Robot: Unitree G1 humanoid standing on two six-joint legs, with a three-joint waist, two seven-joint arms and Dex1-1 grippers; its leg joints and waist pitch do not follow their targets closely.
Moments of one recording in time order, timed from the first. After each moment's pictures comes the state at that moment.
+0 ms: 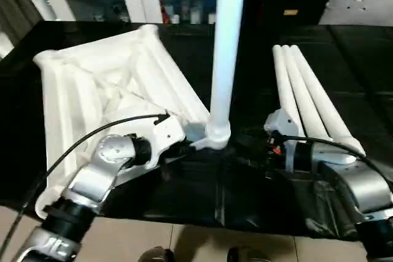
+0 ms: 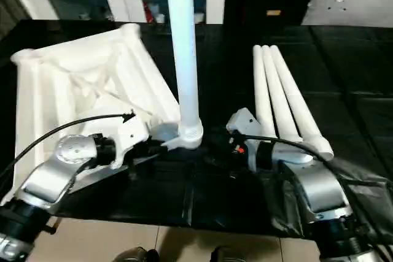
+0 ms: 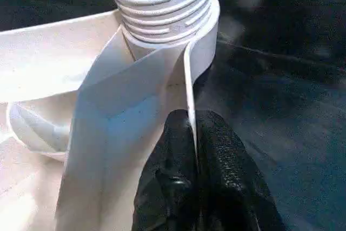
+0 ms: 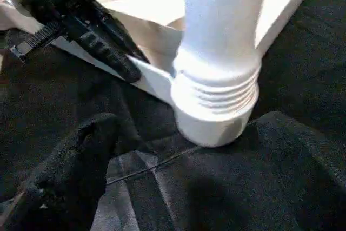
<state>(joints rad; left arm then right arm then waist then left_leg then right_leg) -0.37 0.46 -0.31 0.14 -0.01 0.20 -0.98 -0.27 -0.50 0.14 -0.02 0.23 0.42 0.96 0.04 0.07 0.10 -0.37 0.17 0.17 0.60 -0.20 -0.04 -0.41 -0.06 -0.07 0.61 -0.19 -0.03</state>
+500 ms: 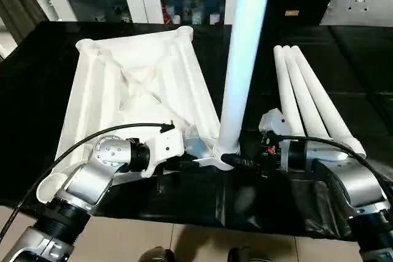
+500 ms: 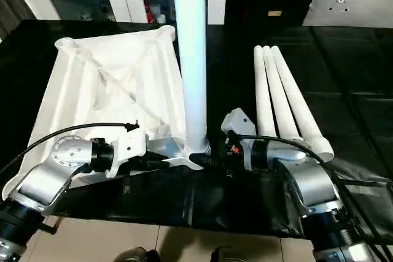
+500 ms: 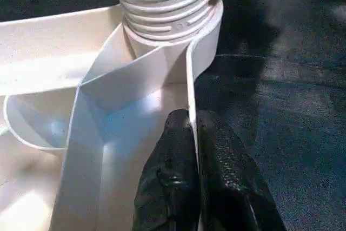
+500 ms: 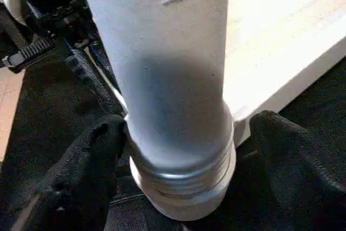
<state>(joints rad) -0.37 0.49 -0.35 0.14 -0.02 0.14 -1.08 -0.32 -0.47 0.17 0.08 0.24 0.36 1.03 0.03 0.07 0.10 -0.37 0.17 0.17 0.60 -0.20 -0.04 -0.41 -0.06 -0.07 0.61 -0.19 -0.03</state>
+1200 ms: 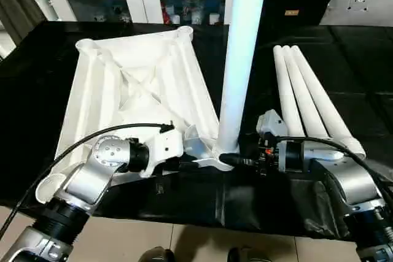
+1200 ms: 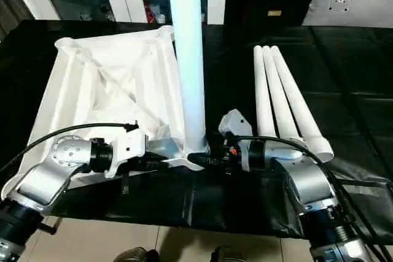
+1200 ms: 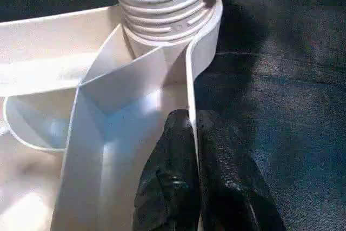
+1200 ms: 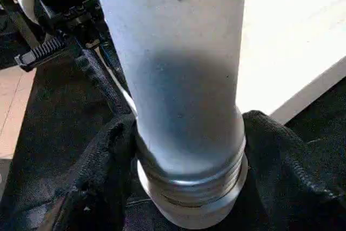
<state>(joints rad) -0.37 0.50 -0.35 0.14 -0.02 0.13 -1.09 -0.33 -0.46 0.18 0.10 0.24 0.34 1.06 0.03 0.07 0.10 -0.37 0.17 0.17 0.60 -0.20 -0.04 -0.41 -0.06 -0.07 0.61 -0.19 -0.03</state>
